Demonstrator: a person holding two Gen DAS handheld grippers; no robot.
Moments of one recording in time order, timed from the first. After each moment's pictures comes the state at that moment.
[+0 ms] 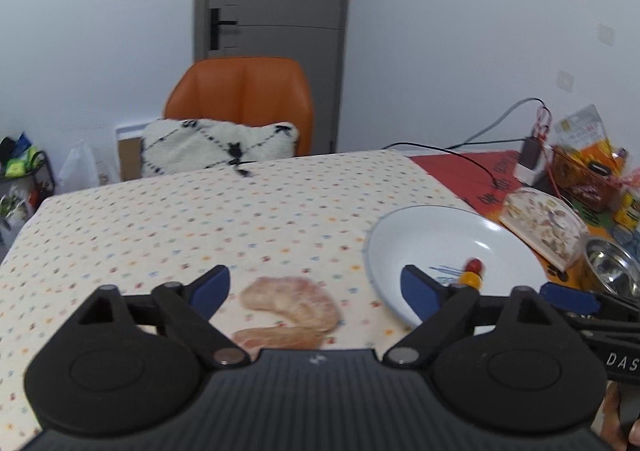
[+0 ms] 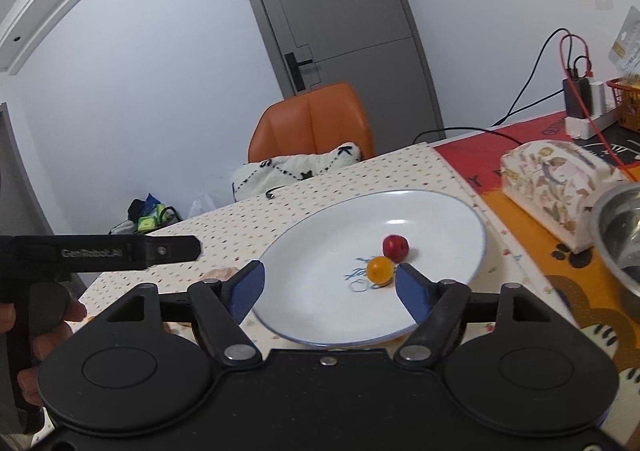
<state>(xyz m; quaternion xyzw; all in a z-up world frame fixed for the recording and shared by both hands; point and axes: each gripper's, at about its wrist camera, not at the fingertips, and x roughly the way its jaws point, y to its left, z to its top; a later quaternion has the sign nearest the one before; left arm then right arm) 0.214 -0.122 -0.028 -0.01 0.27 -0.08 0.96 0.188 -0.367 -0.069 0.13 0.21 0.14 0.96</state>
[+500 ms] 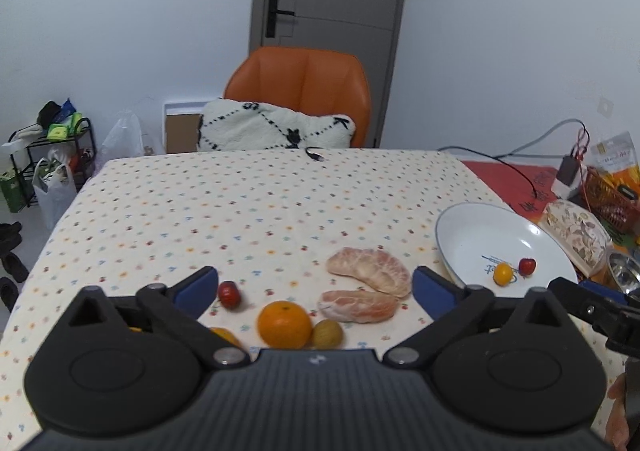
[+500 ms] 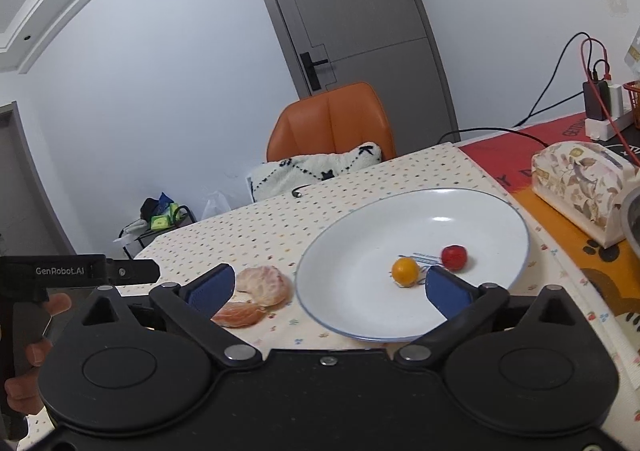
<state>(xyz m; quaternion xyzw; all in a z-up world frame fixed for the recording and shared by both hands) 0.177 -0.061 -0.023 -0.04 0.28 -0.02 0.96 0.178 -0.338 -0.061 0.13 0.20 0.16 0.96</state>
